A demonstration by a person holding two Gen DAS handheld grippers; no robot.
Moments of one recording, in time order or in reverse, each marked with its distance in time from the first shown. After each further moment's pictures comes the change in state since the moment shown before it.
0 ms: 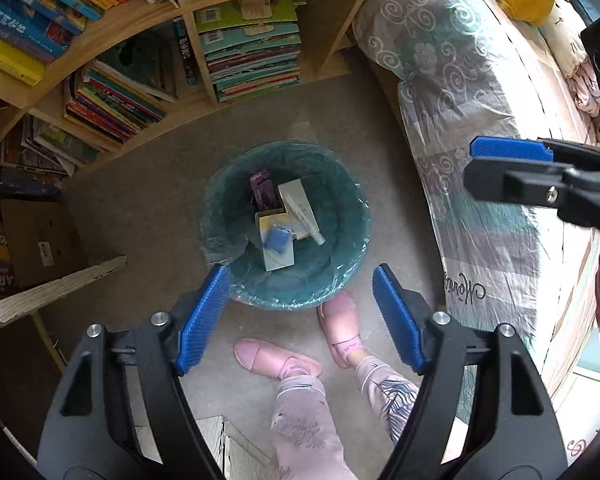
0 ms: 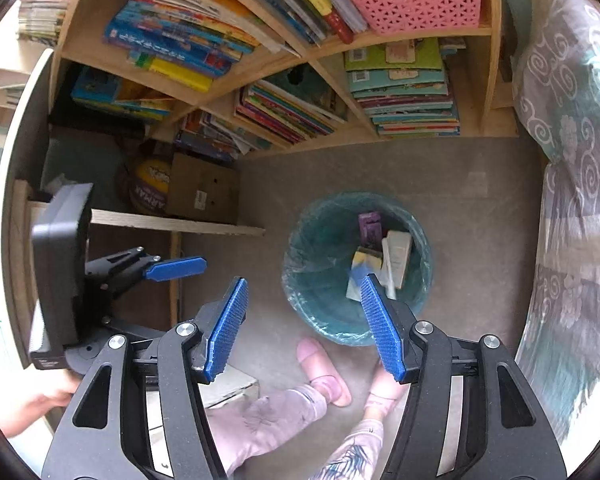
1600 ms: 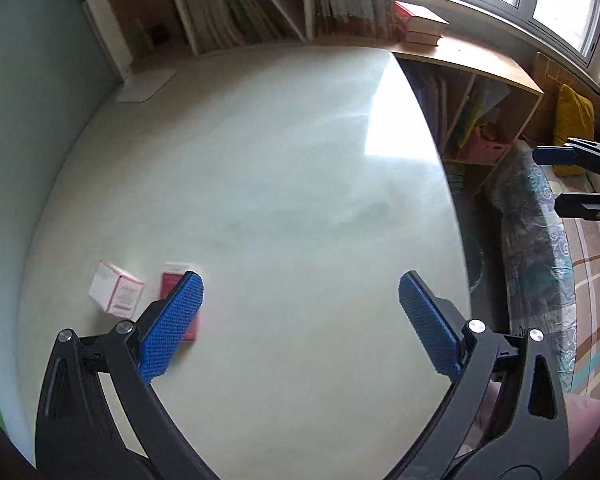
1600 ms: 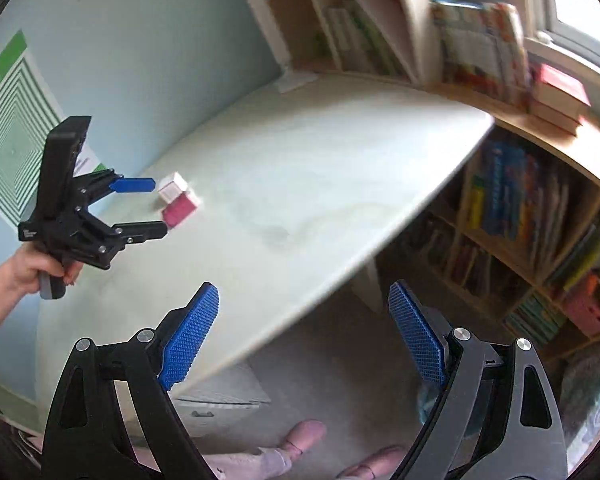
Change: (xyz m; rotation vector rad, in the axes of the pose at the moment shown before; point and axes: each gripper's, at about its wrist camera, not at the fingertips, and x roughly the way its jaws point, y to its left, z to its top) left arm -0.404 0.217 -0.338 -0.341 -0.505 0.369; right arm -0.118 0.472 -0.110 -0.813 -0.165 0.144
